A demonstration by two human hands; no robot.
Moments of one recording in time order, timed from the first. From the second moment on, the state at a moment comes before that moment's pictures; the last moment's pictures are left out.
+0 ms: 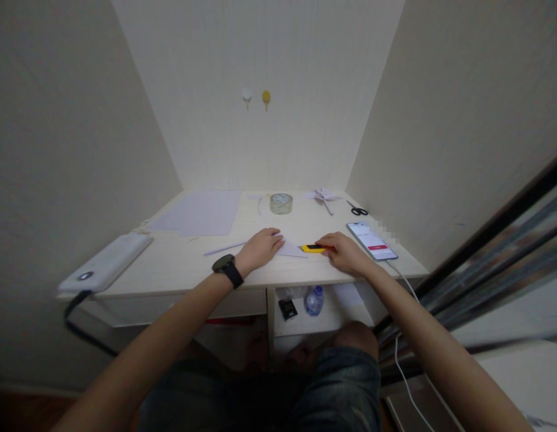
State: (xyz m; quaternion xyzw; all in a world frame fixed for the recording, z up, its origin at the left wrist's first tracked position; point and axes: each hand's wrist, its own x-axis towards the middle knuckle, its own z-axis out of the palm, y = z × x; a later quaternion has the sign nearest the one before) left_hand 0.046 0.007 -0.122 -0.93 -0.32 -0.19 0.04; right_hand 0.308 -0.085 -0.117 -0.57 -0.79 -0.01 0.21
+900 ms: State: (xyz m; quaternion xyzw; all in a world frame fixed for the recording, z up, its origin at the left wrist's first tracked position) left_hand 0.041 0.002 -0.127 -0.91 -0.39 -0.12 0.05; right_hand 0.283 -0.007 -0.112 -0.51 -0.83 0.04 0.21
